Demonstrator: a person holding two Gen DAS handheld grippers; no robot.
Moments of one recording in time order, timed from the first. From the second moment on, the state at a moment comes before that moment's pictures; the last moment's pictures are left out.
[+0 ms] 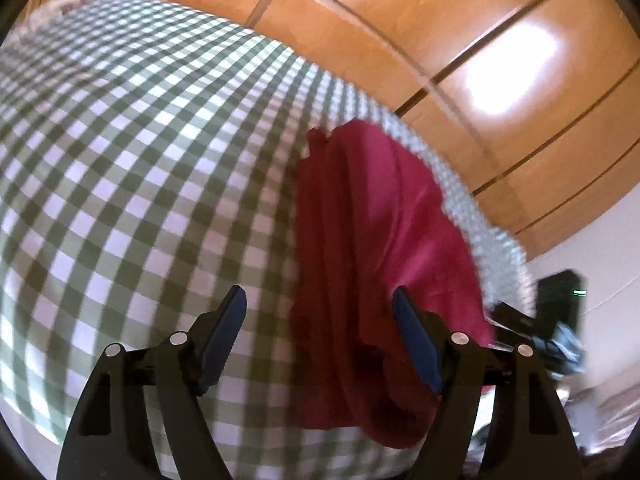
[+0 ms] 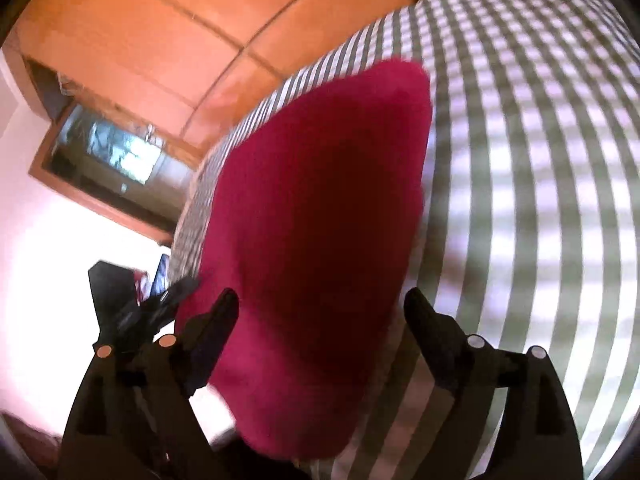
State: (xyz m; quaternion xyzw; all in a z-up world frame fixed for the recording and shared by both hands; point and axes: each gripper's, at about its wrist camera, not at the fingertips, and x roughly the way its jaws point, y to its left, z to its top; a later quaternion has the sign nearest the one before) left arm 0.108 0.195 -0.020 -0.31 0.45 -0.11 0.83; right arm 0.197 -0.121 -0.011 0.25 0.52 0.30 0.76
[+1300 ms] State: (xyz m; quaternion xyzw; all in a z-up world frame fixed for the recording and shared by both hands) left arm 0.243 -0.156 -0.021 -0.12 0.54 -0.36 0.75; right arm 0.185 -0.324 0.026 0.26 0.42 0.03 0.87
